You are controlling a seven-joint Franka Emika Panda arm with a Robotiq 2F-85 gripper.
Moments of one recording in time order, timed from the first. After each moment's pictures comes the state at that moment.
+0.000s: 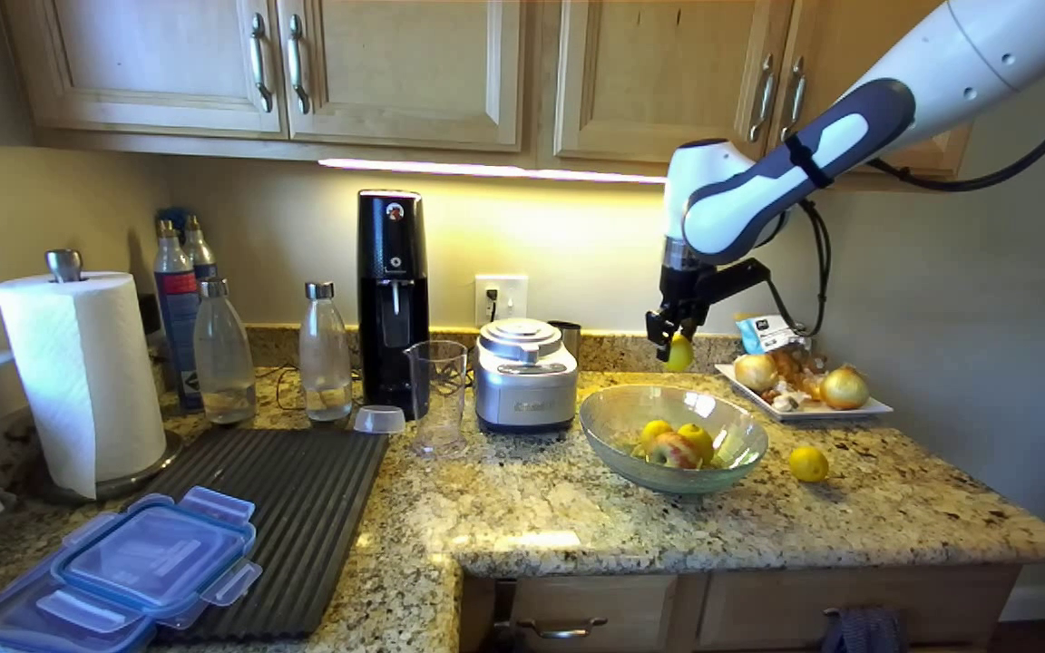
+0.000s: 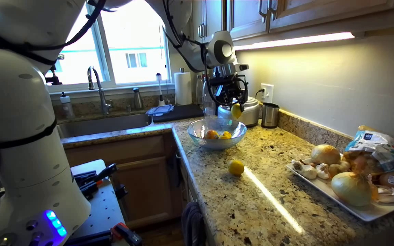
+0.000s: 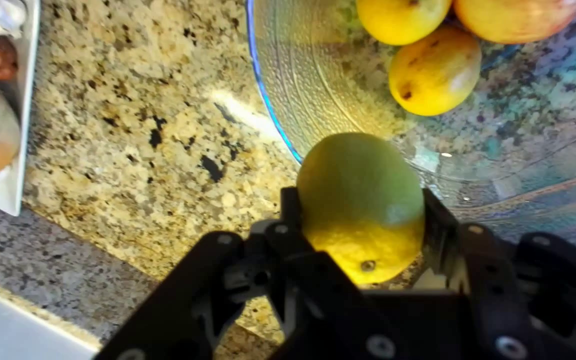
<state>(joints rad) 0.22 0.60 -0.05 -1.61 -0.24 2.38 0.14</state>
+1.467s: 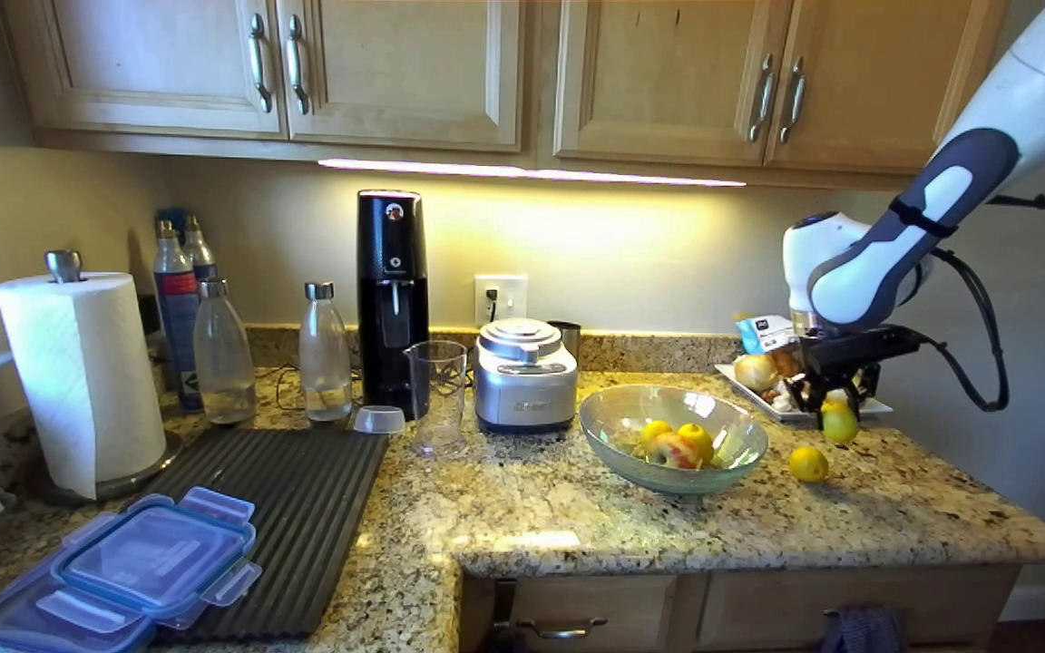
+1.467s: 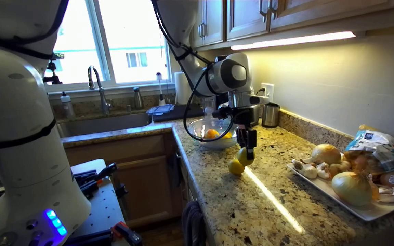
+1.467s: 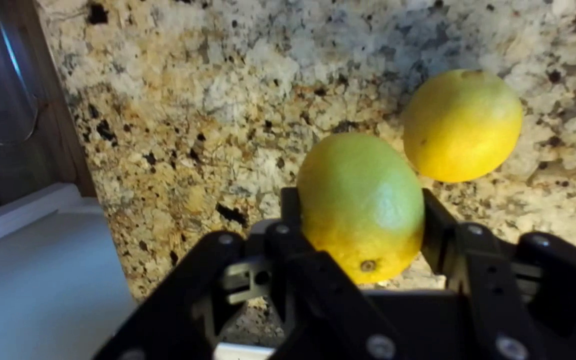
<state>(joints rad) 0.14 0.49 -0.26 -2.07 -0.32 2.45 0.64</state>
